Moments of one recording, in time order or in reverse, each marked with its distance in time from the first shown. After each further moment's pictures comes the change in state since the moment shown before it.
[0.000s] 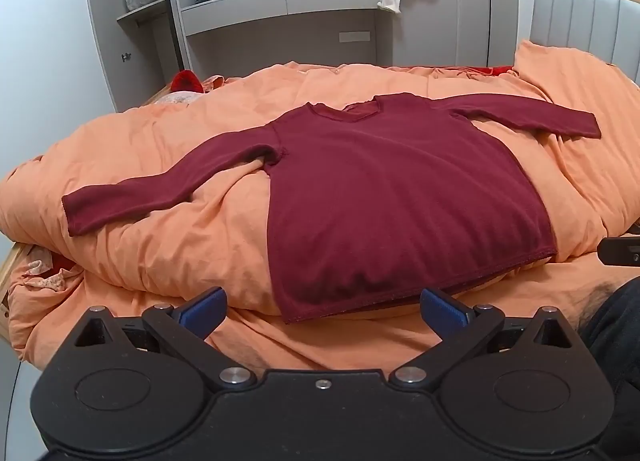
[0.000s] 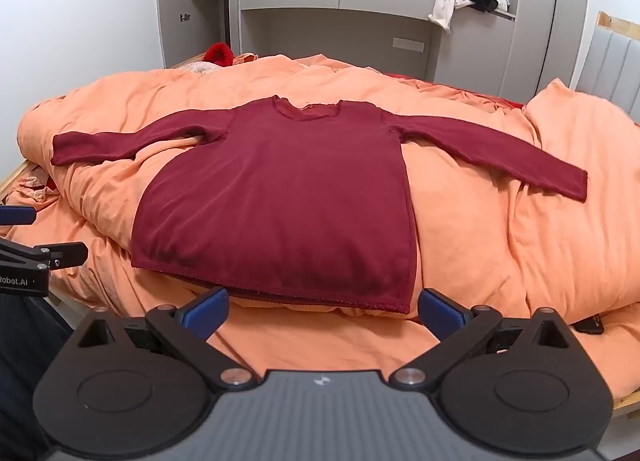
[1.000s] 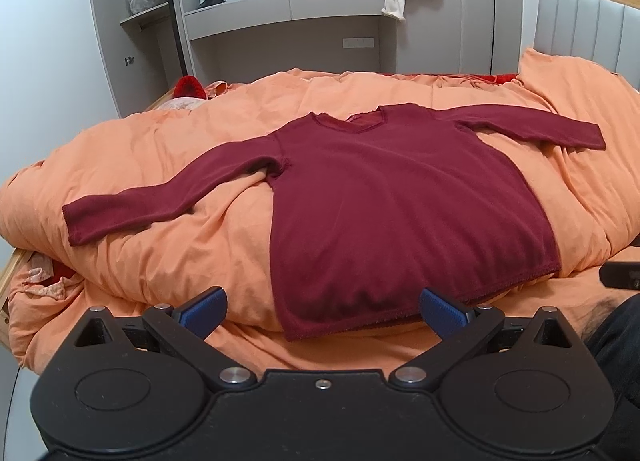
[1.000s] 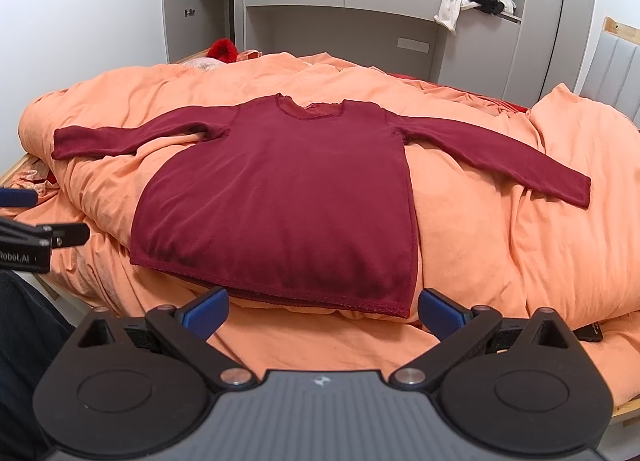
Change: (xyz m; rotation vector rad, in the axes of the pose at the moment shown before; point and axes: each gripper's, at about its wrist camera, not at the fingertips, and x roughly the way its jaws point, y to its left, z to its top) left arm 0.008 0.002 0.016 -0.004 -0.017 0.005; right arm 0.006 0.004 0.005 -0.036 0.008 -0.010
